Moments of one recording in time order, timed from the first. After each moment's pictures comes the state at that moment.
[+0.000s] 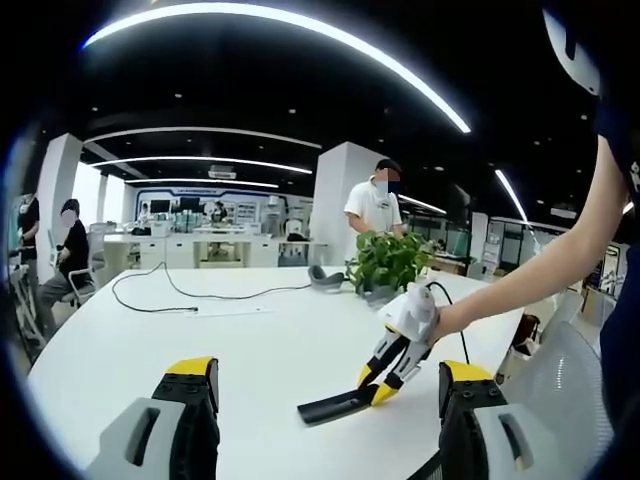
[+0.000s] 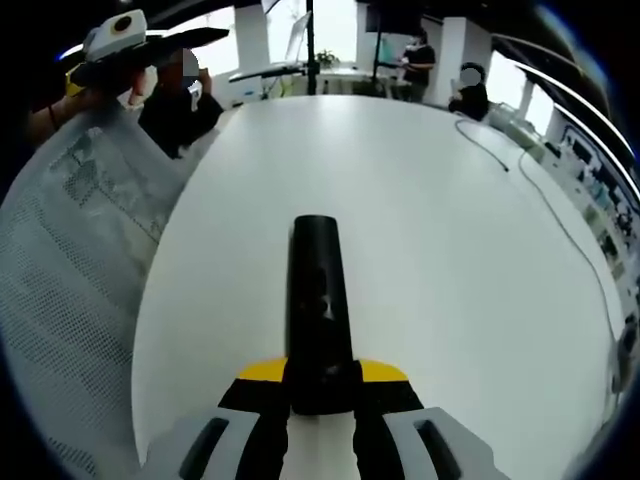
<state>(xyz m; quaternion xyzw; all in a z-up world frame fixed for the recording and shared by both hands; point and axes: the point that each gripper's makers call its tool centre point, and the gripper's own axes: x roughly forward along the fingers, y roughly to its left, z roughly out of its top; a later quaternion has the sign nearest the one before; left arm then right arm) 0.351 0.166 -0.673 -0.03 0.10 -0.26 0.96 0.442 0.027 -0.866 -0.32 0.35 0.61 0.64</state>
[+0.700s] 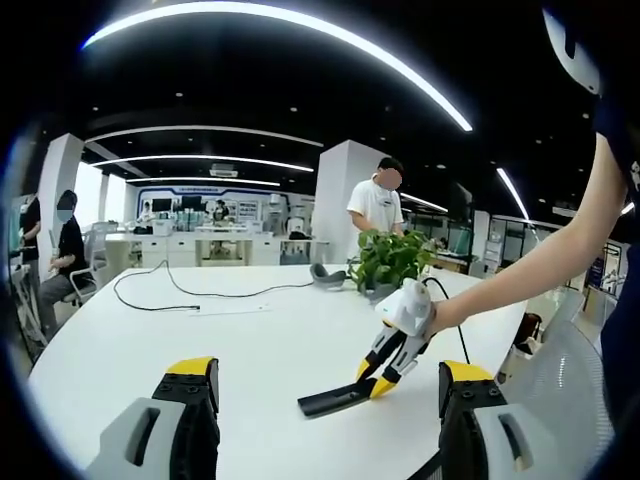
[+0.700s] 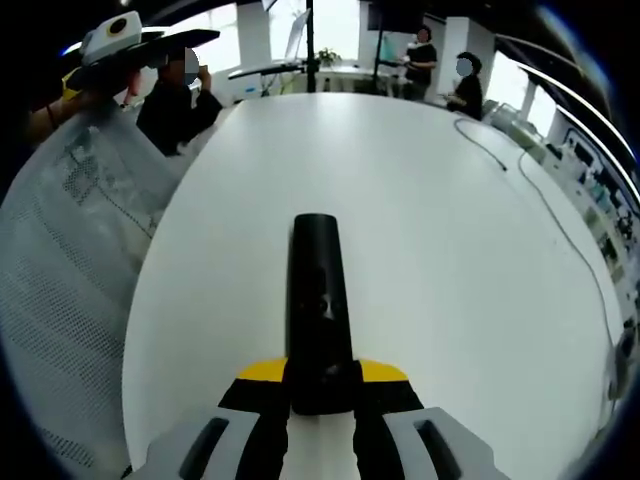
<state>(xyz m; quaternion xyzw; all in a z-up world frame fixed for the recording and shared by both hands) 0.352 0.167 -0.674 -0.02 0.10 -0.26 0.96 0.455 0.025 -0.867 -0.33 0.35 0.61 0.63</state>
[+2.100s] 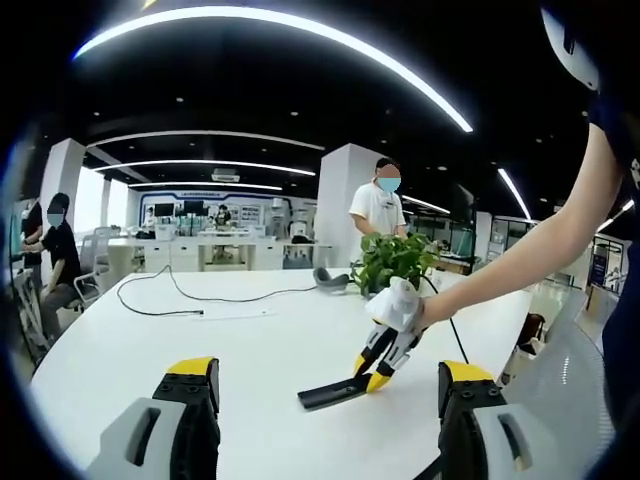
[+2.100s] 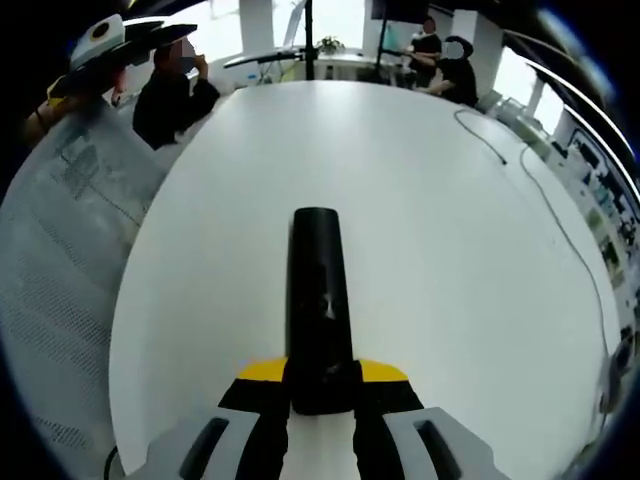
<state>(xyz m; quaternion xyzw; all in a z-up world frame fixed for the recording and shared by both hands) 0.352 0.170 -0.671 -0.02 0.09 -0.26 0.96 0.480 0.022 -0.868 -0.35 0.36 0.61 0.62</state>
